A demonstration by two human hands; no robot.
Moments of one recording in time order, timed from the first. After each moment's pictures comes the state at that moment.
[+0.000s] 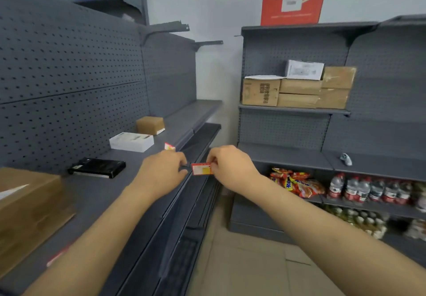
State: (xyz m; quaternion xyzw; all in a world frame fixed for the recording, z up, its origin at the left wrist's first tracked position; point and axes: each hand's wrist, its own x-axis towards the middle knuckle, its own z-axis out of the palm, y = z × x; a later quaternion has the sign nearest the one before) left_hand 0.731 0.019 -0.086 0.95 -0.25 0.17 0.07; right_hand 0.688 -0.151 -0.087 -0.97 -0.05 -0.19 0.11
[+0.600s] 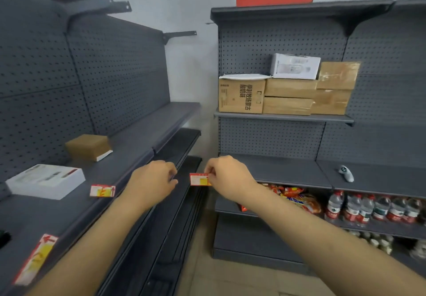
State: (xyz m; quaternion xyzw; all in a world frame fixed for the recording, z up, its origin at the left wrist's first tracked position) left_hand 0.966 -0.176 -0.110 0.96 -0.25 0.13 0.08; right_hand 0.911 -0.359 -0.113 -0.98 -0.02 -0.14 0.14
